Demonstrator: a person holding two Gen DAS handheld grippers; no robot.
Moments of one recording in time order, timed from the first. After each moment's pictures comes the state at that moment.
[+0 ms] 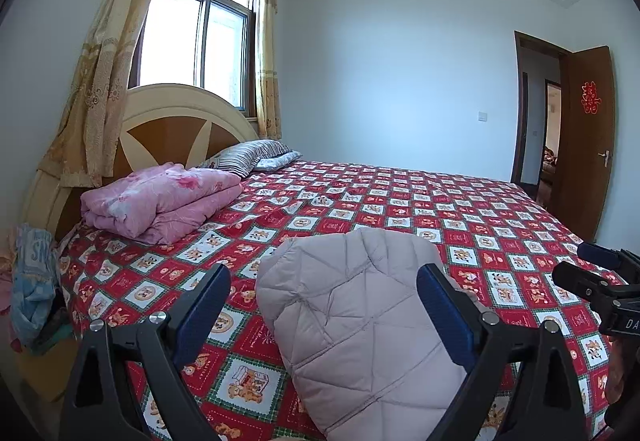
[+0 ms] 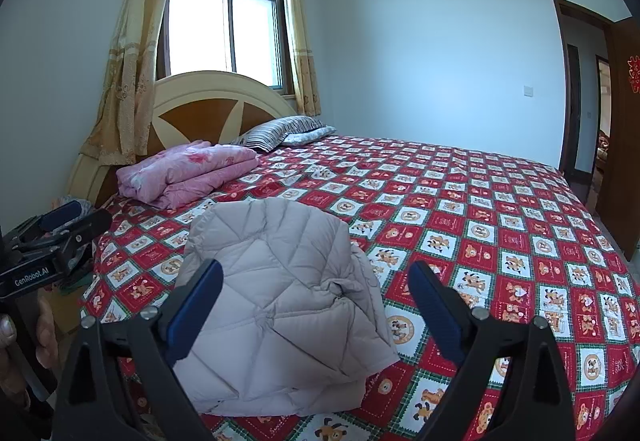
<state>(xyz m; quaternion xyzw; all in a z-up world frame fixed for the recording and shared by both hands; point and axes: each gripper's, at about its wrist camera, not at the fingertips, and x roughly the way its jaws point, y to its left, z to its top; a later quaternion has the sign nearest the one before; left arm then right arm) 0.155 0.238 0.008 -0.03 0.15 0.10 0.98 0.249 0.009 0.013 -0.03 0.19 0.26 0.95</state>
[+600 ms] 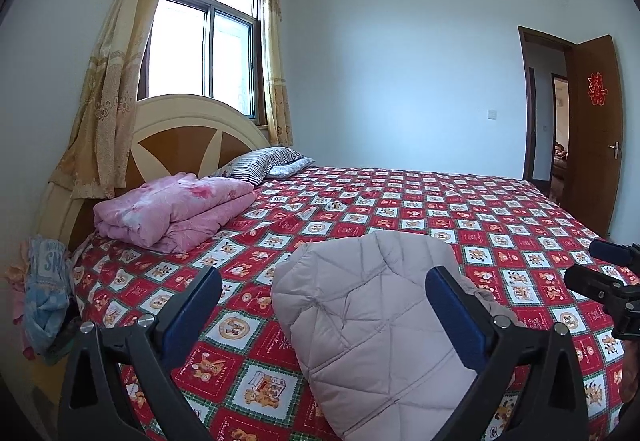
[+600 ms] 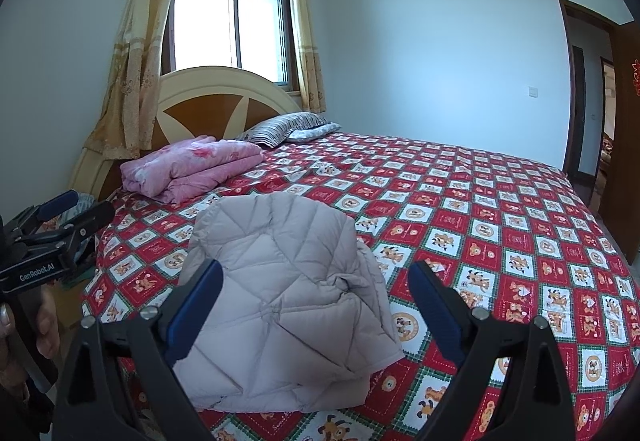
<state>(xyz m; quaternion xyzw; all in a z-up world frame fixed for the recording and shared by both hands) 0.154 0.237 0.005 -0.01 0.14 0.13 0.98 0.246 0.014 0.010 -0.03 0.20 0.26 0.94</state>
